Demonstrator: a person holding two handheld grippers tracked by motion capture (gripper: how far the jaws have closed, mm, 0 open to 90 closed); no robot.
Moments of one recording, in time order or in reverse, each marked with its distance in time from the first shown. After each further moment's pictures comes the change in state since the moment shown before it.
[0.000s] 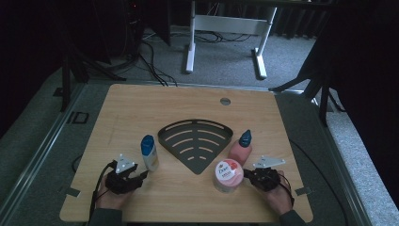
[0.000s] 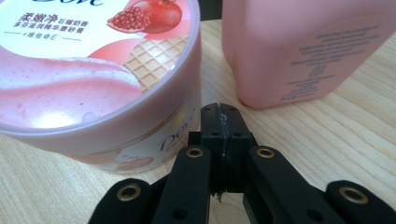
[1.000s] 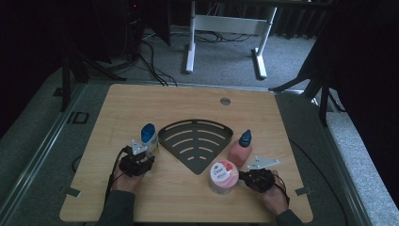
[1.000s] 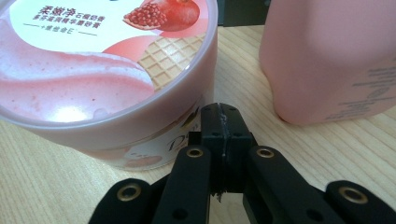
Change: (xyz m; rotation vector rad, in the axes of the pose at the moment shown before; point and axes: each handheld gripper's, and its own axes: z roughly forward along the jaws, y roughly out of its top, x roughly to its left) left arm 0.004 0.039 0.049 0.045 0.091 -0.022; right arm 0.012 0.006 0.008 0.004 0.060 -0.041
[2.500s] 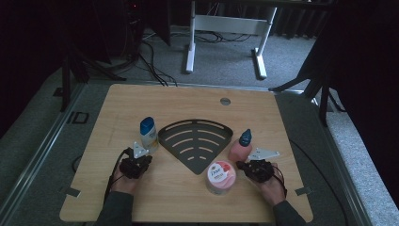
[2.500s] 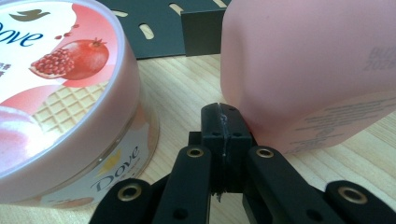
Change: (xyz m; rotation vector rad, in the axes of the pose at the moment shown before) left arm -0.005 -0.003 -0.002 0.003 -0.032 0.091; right arm -0.021 0.013 0.010 -0.050 -0.047 0.027
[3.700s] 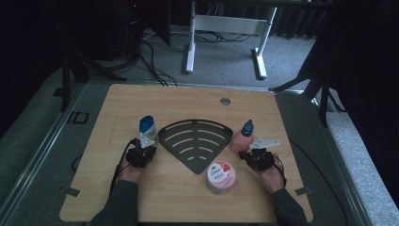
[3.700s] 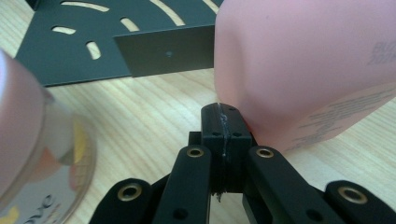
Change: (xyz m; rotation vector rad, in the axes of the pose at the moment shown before) left arm 0.010 0.023 0.026 -0.005 0.020 0.020; right arm -0.033 0.014 0.014 0.002 -0.046 0.027
